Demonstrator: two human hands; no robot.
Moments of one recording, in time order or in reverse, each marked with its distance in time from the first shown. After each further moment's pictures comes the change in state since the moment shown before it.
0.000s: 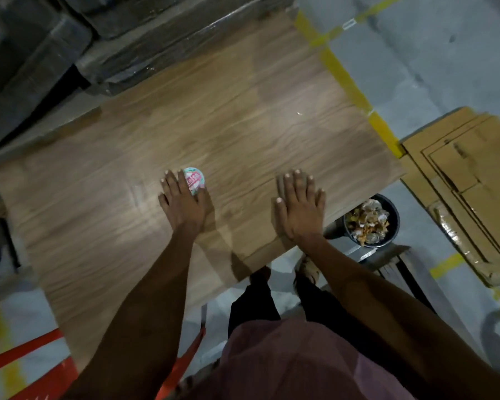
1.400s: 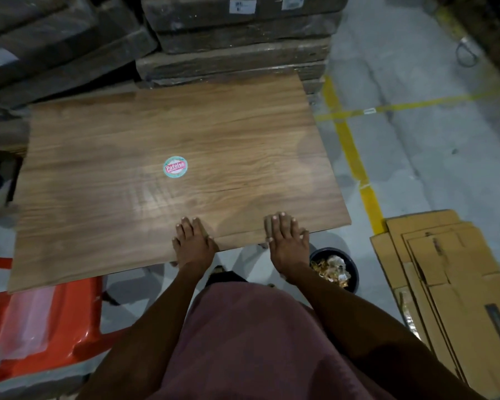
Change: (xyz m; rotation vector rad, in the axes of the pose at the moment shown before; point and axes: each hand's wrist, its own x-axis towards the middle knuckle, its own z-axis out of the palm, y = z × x) left_hand -0.195 0.118 0.027 0.013 -0.222 -0.241; right_hand -0.033 0.124 -0.059 -0.282 -0.277 -0.328
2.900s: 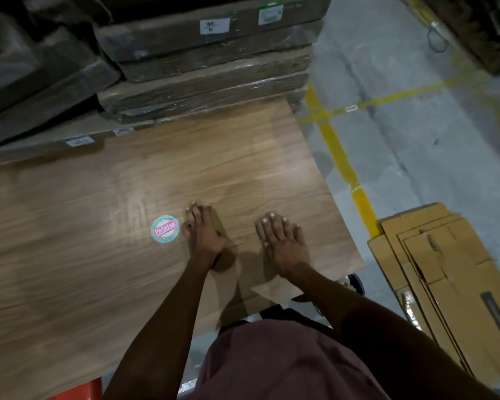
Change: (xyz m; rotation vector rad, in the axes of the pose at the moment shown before) left_hand 0.179 0.075 -0.083 -0.131 0.011 0.190; right_hand 0.134 -0.021 -0.078 -0.059 -0.057 -0.052
